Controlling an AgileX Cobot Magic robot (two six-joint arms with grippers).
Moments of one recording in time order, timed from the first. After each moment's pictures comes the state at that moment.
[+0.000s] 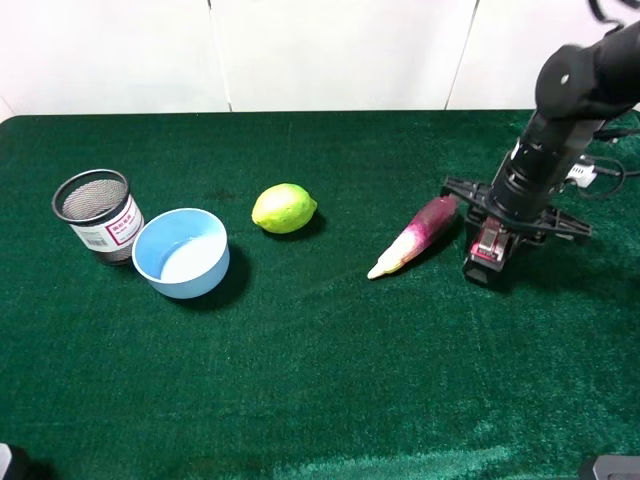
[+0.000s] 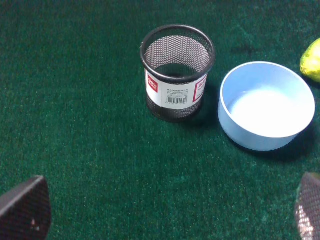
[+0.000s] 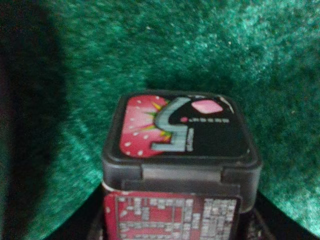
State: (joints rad) left arm 0.00 -0.01 -0.50 -0.01 1.07 0.05; right arm 0.24 1.92 -0.99 0.11 0.74 0.57
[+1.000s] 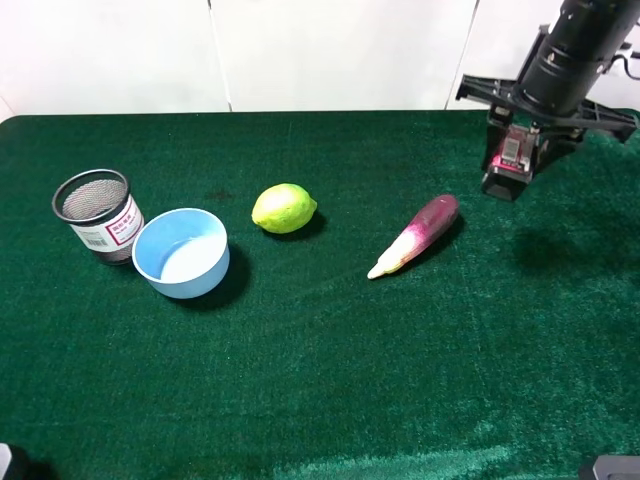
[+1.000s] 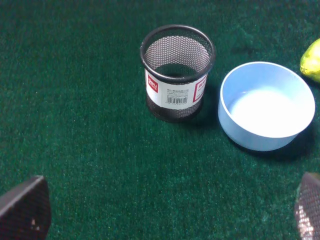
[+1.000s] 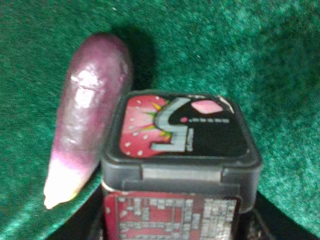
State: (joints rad) left arm 0.00 -0.01 -0.50 -0.01 1.07 0.05; right arm 0.25 1.81 -1.34 0.10 1.13 0.47
